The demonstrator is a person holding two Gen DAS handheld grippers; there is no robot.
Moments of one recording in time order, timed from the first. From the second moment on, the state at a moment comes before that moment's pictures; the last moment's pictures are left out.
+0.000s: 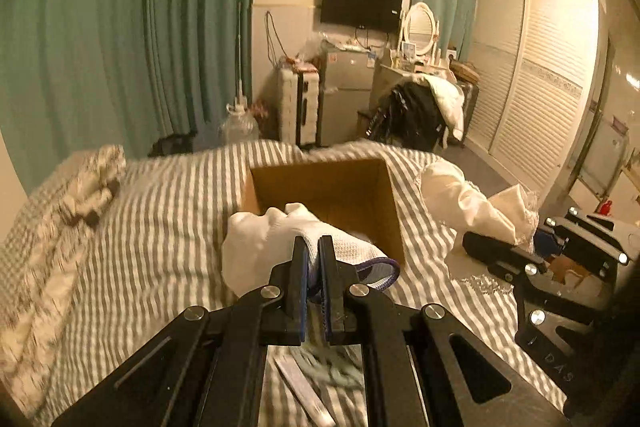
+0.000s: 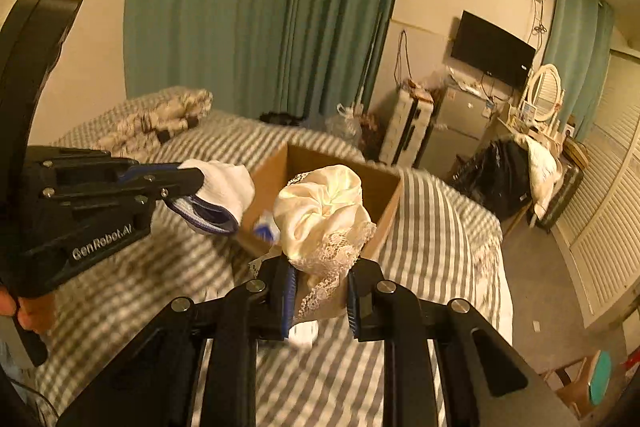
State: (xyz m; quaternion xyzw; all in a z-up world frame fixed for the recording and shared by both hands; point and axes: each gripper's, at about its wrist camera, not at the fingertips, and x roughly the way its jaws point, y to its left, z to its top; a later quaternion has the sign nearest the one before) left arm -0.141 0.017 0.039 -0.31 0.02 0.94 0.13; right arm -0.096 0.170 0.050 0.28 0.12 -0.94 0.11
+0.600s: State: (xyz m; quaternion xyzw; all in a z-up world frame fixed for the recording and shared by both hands) left arm -0.298 0.033 -0.023 -0.35 0.05 0.93 0.10; right arm -0.279 0.168 0.019 0.31 0.09 -0.94 0.09
